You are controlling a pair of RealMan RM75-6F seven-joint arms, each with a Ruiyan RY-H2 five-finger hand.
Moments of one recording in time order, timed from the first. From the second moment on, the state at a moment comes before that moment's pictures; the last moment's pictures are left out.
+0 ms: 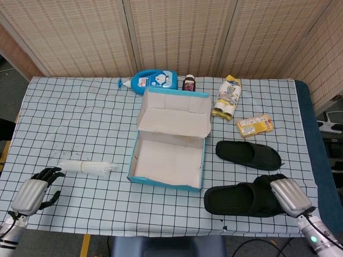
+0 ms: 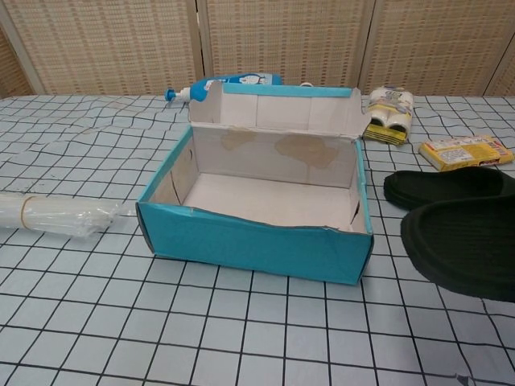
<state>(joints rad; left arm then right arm) -0.20 -1.17 0.04 -1.48 1.57 1.36 -0.03 0.26 -0.84 -0.06 -2.00 -1.52 1.11 -0.04</state>
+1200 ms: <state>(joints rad) -0.20 -1.16 0.03 -1.48 1.56 1.35 -0.04 0.88 -1.42 0.24 -2.00 -0.62 1.08 -0.57</state>
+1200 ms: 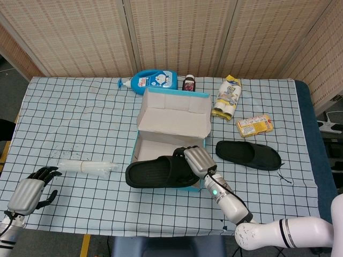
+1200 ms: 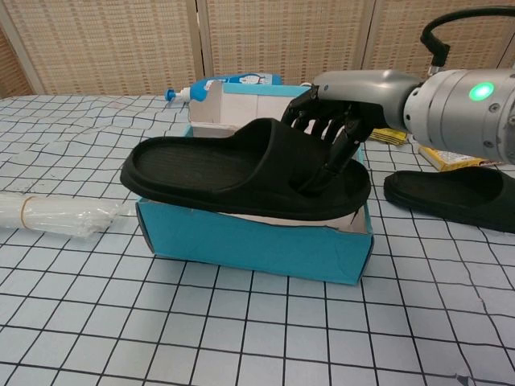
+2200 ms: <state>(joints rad) -0.20 -1.16 0.03 -1.49 1.56 1.34 -0.05 0.85 -1.65 0.15 -1.57 -0.80 1.01 -0.41</state>
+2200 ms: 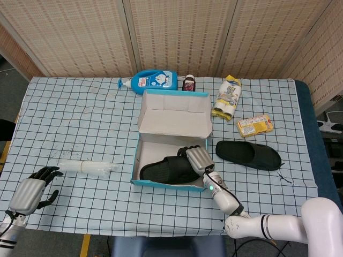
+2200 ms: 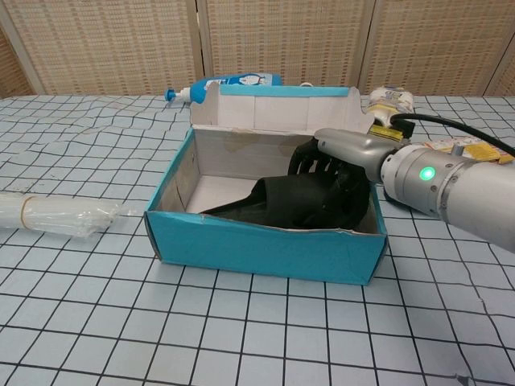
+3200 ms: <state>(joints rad) -0.21 -1.16 0.03 -1.50 1.55 1.33 -0.03 0.76 -1.40 0.21 -1.78 -0.97 0.95 -0.19</state>
